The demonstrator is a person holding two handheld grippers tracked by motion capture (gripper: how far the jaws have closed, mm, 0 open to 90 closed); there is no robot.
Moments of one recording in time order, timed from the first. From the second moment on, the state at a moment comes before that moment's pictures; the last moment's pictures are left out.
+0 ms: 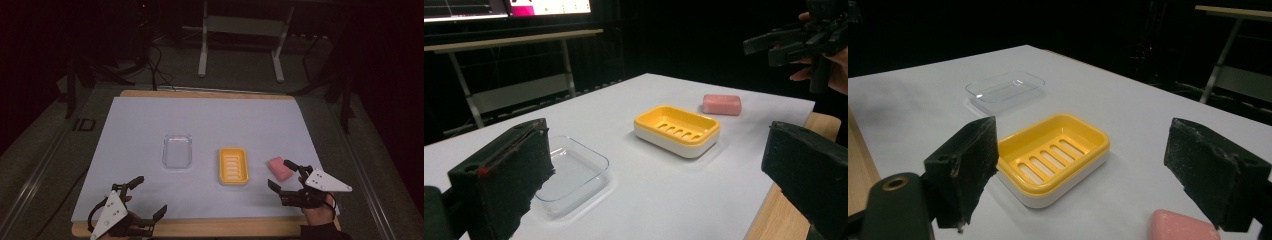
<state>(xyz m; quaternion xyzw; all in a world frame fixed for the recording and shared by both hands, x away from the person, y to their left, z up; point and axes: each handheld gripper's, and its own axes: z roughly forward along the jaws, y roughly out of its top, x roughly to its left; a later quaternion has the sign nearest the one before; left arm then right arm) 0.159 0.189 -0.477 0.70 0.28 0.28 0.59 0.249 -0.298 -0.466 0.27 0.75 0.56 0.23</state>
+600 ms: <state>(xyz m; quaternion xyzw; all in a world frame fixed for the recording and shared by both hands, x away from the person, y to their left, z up) 0.158 0.187 -0.477 0.71 0.27 0.28 0.58 0.254 -0.293 -0.464 0.26 0.79 0.50 0.25</state>
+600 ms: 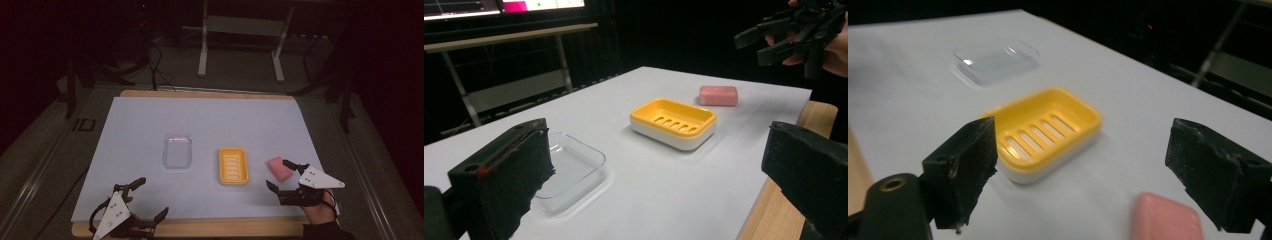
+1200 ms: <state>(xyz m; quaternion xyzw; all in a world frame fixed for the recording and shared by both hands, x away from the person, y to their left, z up) 0.159 0.185 -0.479 0.72 0.28 0.29 0.57 0.278 -0.309 -0.463 0.40 0.80 0.39 0.22</state>
